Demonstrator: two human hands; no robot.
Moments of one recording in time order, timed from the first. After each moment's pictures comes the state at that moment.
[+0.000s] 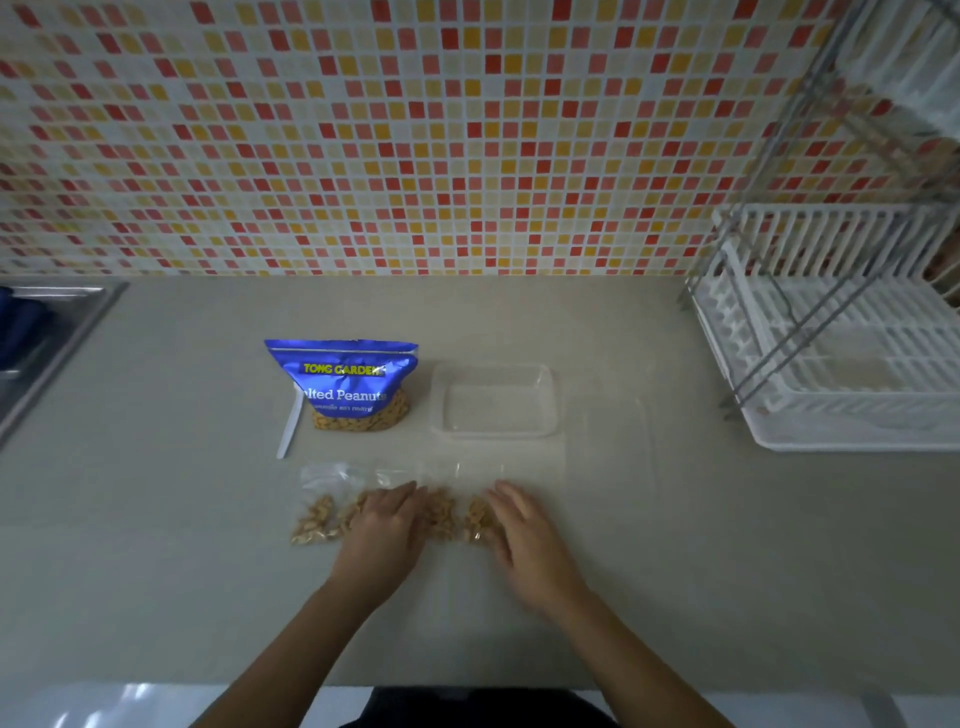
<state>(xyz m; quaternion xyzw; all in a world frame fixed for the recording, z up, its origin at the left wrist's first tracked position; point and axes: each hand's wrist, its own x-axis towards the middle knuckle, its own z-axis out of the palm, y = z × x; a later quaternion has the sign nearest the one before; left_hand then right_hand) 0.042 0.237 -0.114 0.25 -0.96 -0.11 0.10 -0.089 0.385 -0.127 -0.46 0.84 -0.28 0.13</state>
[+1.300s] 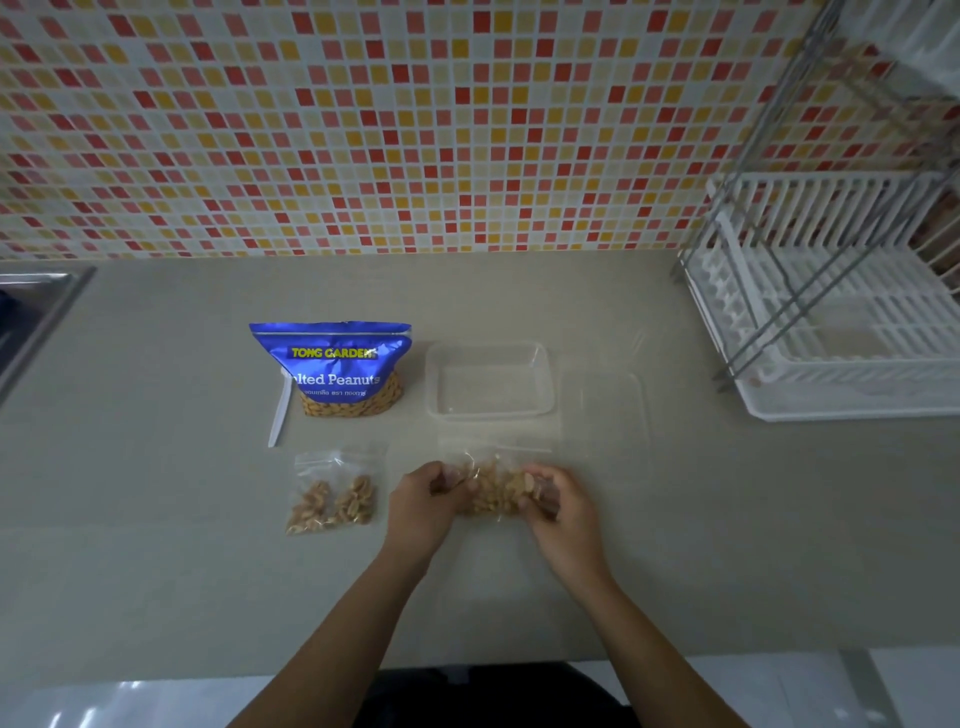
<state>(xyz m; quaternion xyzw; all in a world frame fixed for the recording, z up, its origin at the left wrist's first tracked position) -0.001 0.264 -0.099 0.45 -0.67 -0.58 0.11 -0.093 0.397 -0.107 -0.20 0.81 -0.51 0.21</state>
